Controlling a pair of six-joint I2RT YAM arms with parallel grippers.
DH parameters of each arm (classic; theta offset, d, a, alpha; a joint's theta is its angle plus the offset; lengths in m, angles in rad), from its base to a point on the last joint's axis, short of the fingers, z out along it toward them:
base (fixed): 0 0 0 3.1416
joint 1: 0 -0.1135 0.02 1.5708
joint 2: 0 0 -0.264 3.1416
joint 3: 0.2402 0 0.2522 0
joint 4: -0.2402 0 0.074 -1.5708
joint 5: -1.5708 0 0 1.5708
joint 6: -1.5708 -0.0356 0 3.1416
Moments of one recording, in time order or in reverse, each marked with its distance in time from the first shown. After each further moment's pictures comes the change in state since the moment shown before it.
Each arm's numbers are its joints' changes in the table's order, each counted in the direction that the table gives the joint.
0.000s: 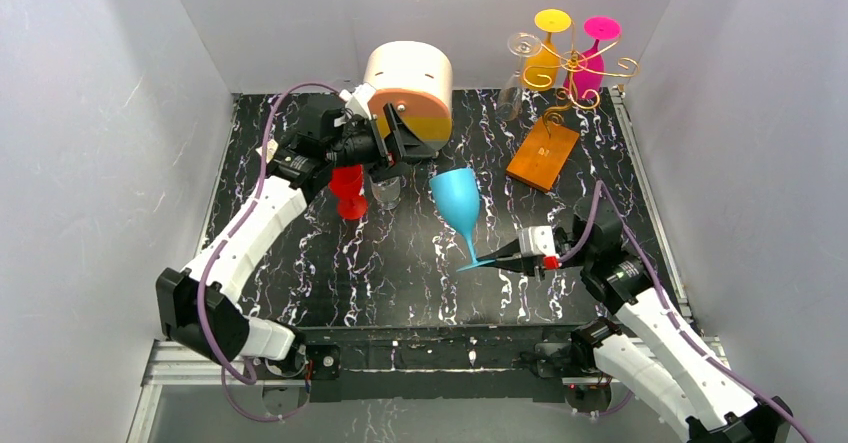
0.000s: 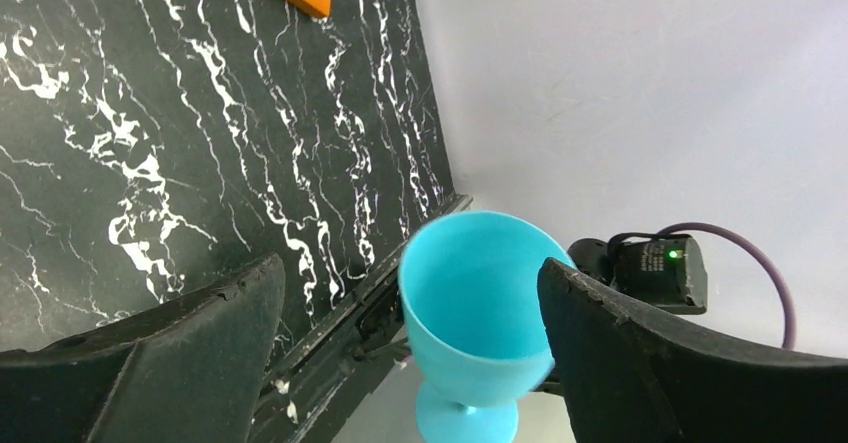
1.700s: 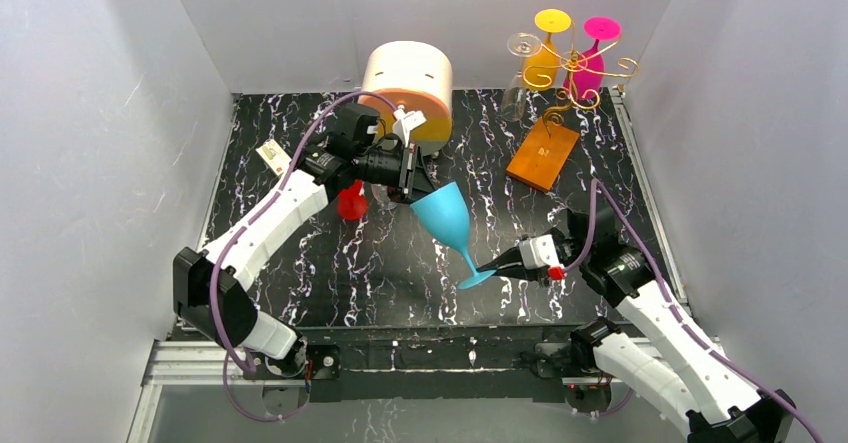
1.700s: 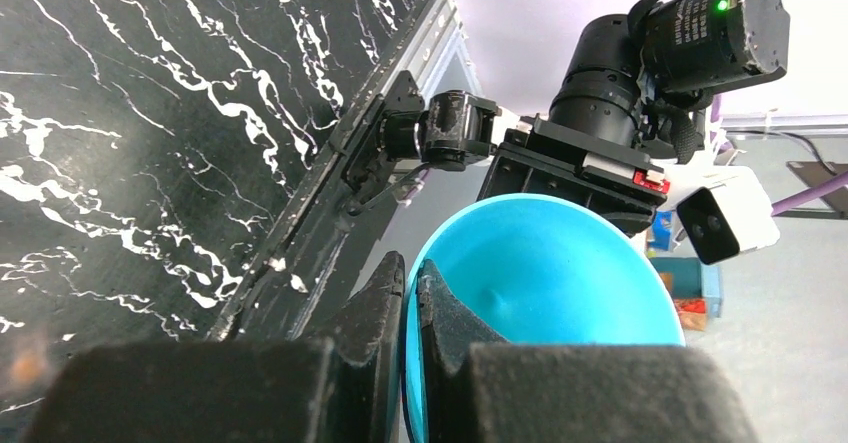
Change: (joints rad) left arm 0.125 0.102 0.038 -0.167 -0.321 -0.251; right arm -0.011 0.044 0.077 -0.208 0.113 0.233
